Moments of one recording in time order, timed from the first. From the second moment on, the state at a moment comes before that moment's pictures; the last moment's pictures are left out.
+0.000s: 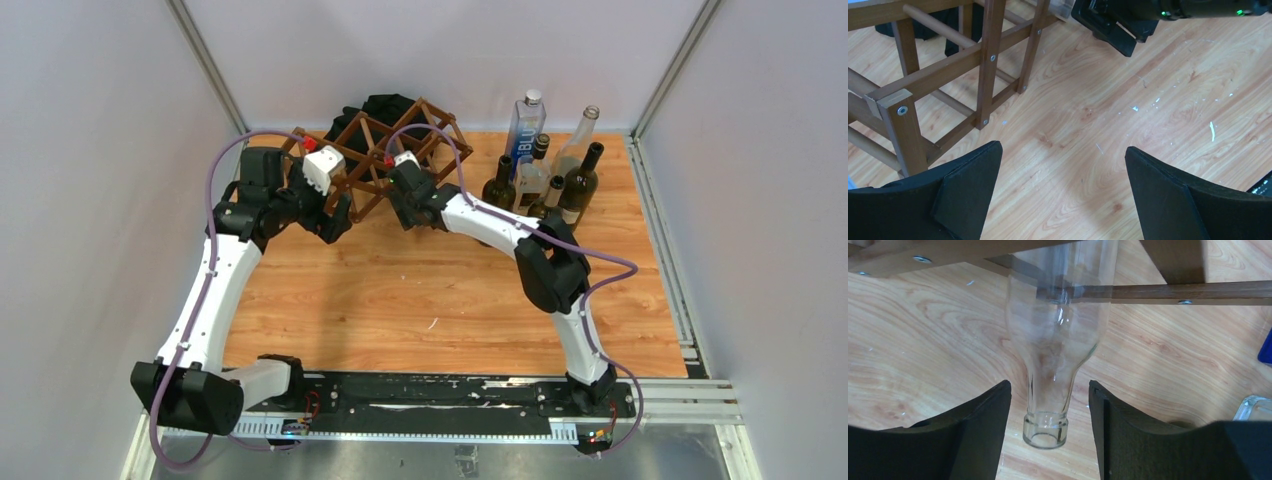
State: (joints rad) left arm -0.11 1.16 1.22 -0.74 0.44 0.41; right arm 0.80 2.13 1.76 -0.44 0.34 0.13
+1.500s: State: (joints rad) left arm -0.11 1.16 1.26 -0.75 0.52 0.42; right arm 0.84 1.78 1.21 -0.22 0.31 0.35
